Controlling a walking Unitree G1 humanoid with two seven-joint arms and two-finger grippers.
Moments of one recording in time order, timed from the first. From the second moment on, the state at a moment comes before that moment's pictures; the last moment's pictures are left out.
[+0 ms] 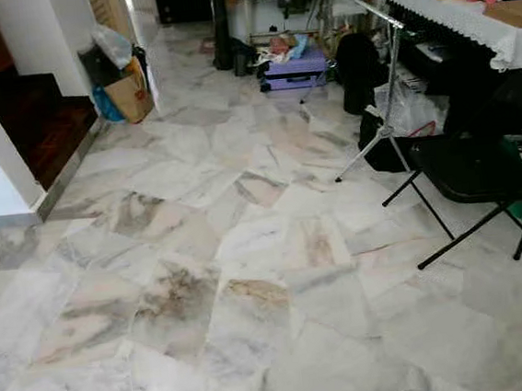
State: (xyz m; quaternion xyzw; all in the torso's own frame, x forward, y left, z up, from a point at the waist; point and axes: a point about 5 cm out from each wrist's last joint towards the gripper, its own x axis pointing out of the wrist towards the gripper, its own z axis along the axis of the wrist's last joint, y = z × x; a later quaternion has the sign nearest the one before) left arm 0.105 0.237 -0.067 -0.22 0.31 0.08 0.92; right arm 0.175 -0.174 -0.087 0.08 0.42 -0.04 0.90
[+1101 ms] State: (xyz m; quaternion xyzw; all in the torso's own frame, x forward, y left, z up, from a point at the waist) left arm 0.007 0.209 0.051 -0.44 0.27 -0.02 0.85; right arm 0.180 -0.173 -0.085 0.08 0.42 -0.04 0.90
